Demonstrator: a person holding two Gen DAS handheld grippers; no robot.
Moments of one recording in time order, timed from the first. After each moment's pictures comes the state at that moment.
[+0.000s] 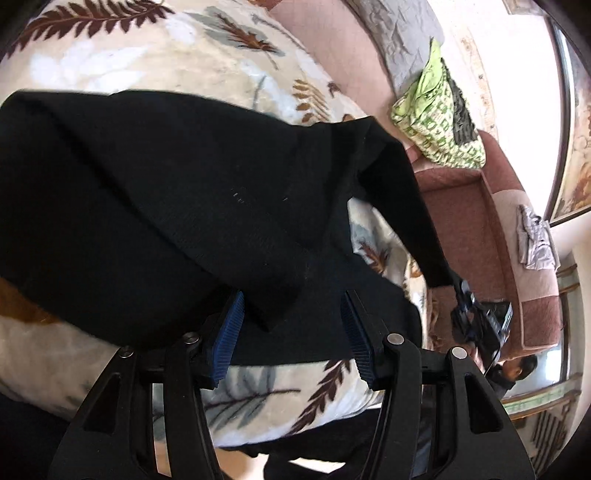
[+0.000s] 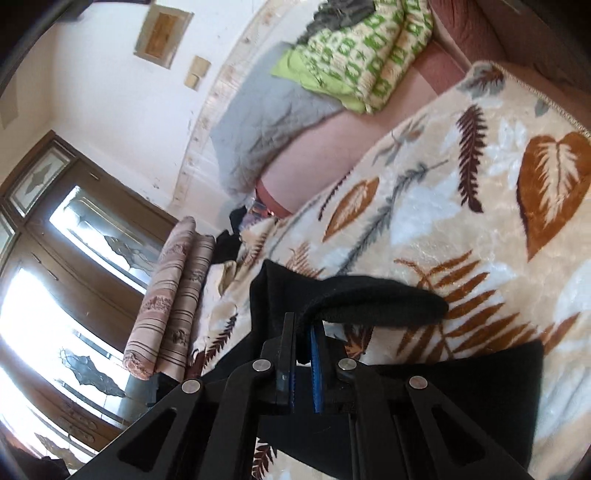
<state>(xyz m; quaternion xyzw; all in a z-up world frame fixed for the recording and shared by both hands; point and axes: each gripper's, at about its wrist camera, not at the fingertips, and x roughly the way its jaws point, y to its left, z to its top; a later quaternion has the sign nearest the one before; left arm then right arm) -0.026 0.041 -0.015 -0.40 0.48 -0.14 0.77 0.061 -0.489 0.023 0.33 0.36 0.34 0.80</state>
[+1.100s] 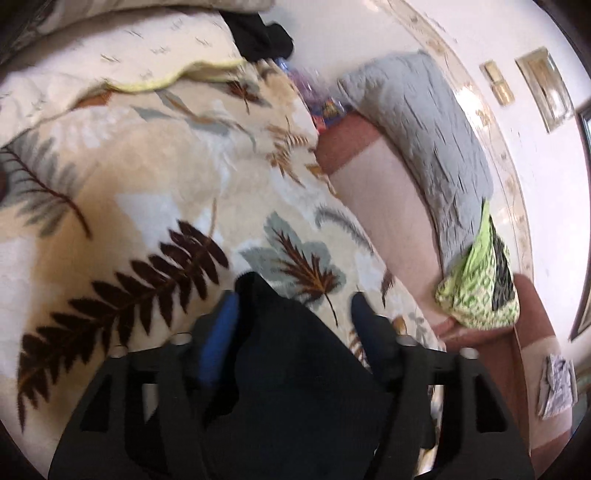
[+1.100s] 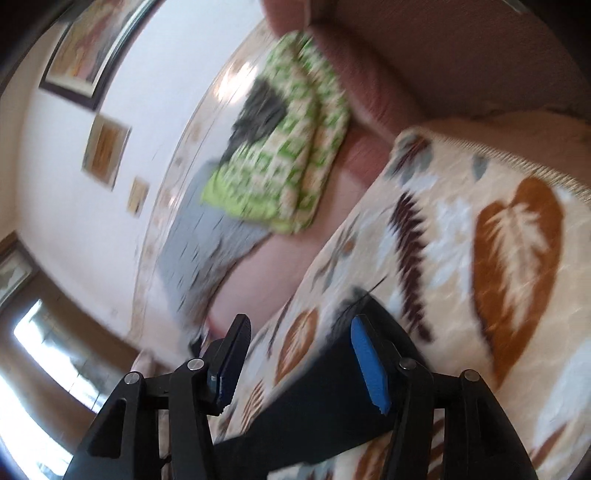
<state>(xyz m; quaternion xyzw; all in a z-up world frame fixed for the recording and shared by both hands) 0.090 0.180 0.013 -0.44 0.31 0.06 0.84 0.132 -0.529 0.013 0.45 0.23 0.14 0.85</state>
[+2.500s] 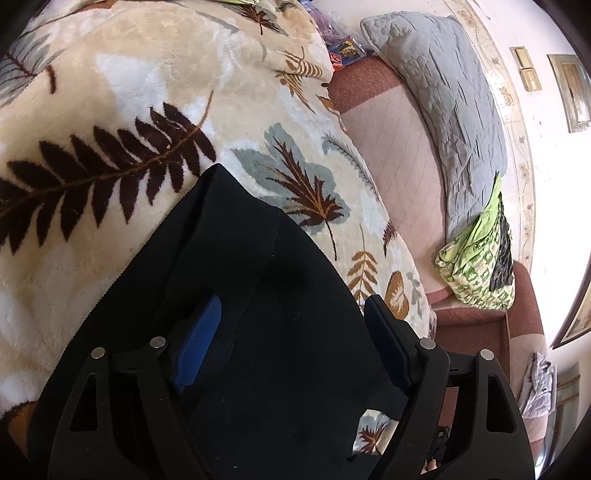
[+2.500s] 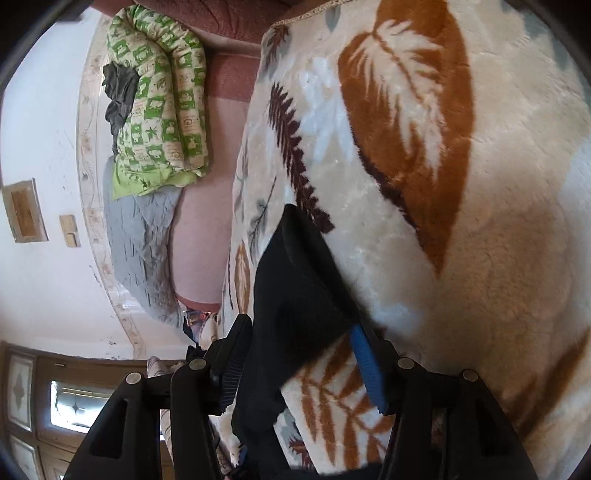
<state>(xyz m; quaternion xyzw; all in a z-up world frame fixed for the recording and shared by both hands) 0.097 0.138 -0.022 -0.49 0.40 0.02 0.78 0.152 -0.538 -0.071 0.58 0.41 0.11 0.70</state>
